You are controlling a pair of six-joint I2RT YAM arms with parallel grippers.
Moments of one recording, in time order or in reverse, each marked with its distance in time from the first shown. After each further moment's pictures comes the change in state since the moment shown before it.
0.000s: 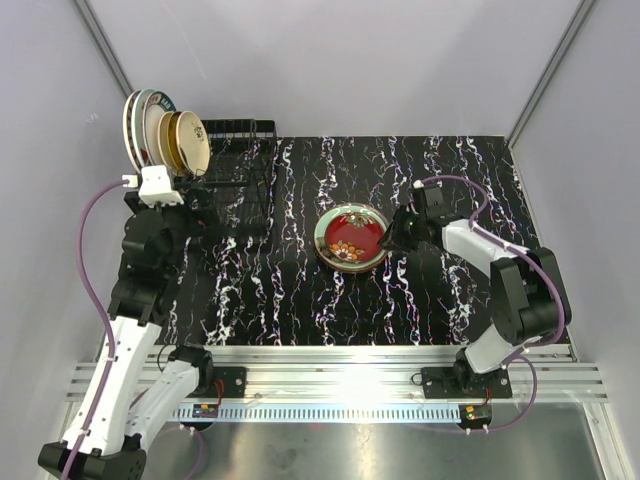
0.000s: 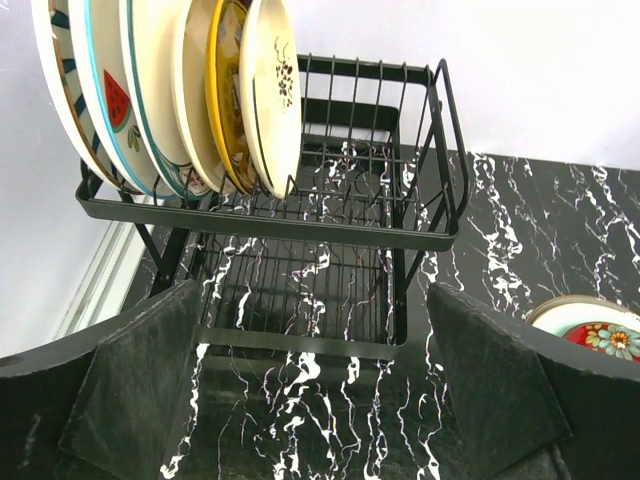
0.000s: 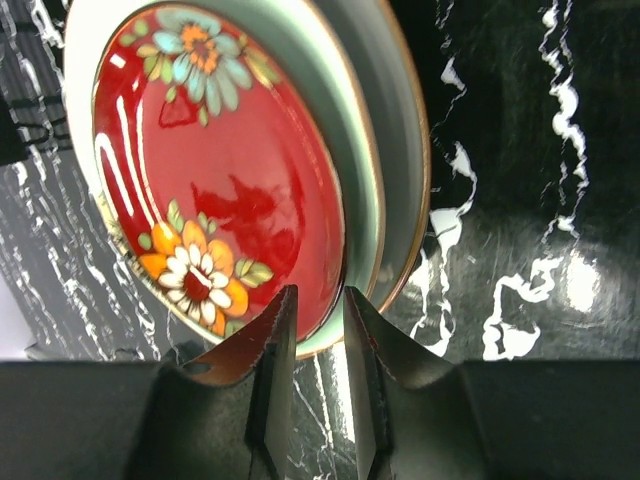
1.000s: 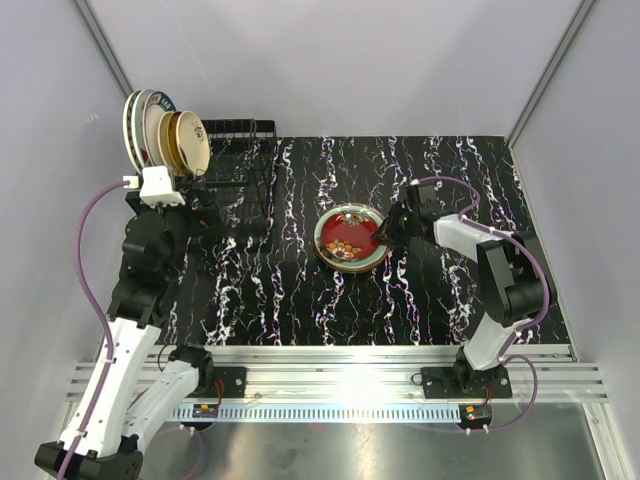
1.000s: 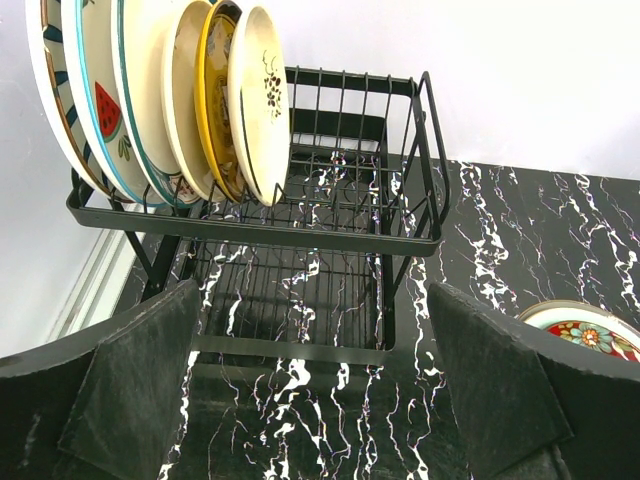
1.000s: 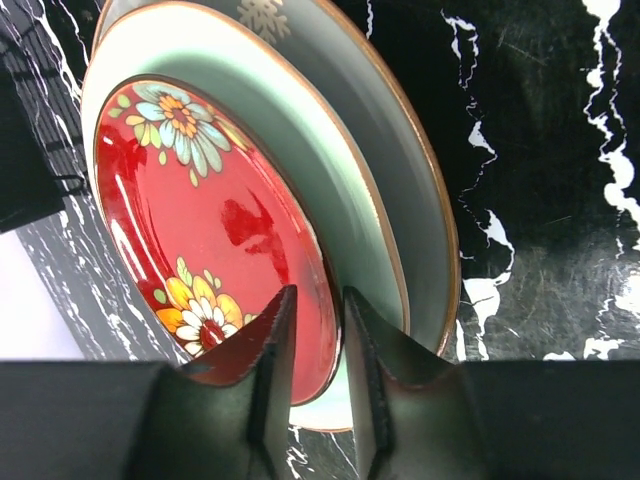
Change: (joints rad) left arm -0.032 -0.014 0.000 0.014 -0.018 -0.007; right arm -0.001 0.140 0.053 0.099 -0.013 0.101
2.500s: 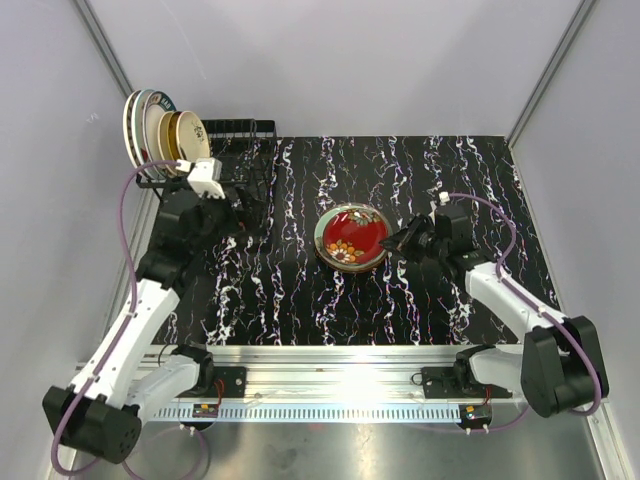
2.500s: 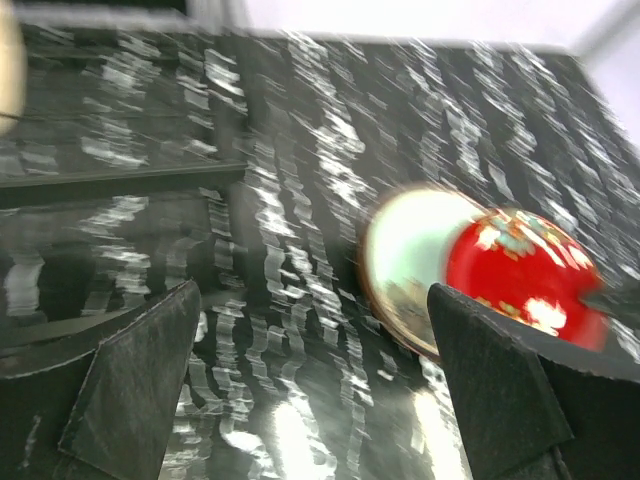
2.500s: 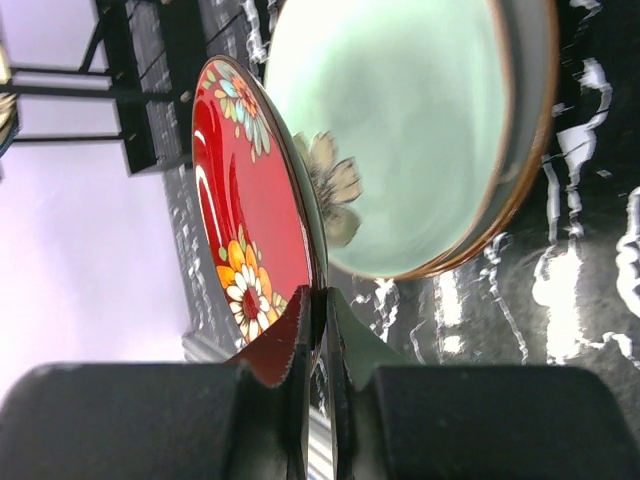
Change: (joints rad) left arm -0.048 0.213 -0.010 0.018 0.362 -0.168; right arm 0.000 -0.523 -0.345 0.151 -0.059 0.193
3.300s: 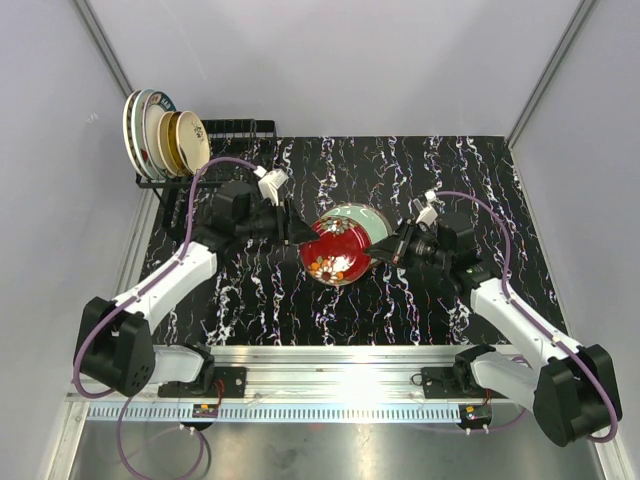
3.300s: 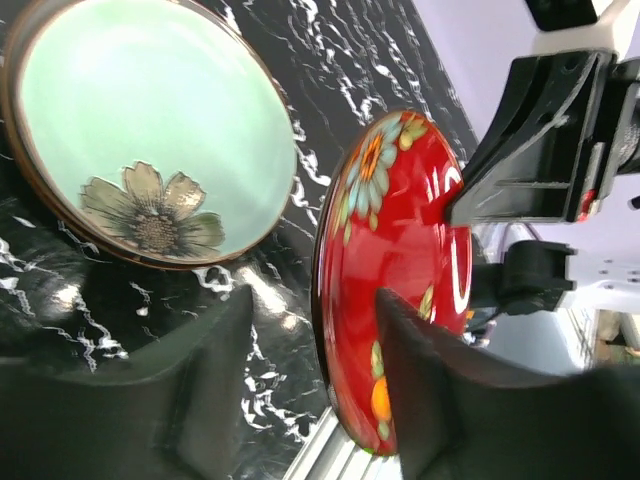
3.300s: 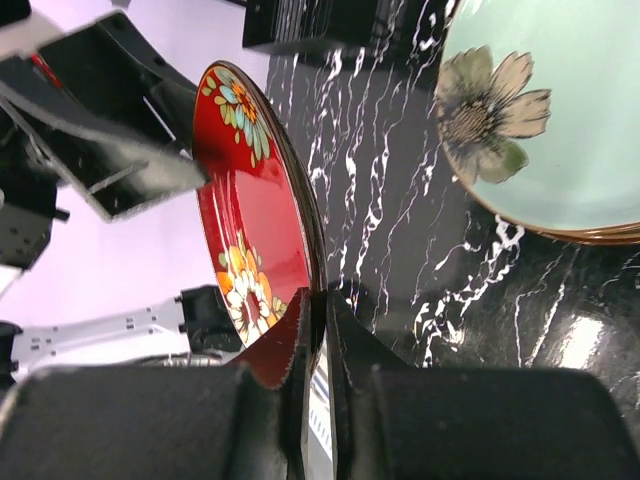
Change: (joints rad) left arm -0.127 0.378 0.005 0.174 0.588 -0.222; right arm 0.060 -0.158 -0.051 0.106 -0.256 -0.044
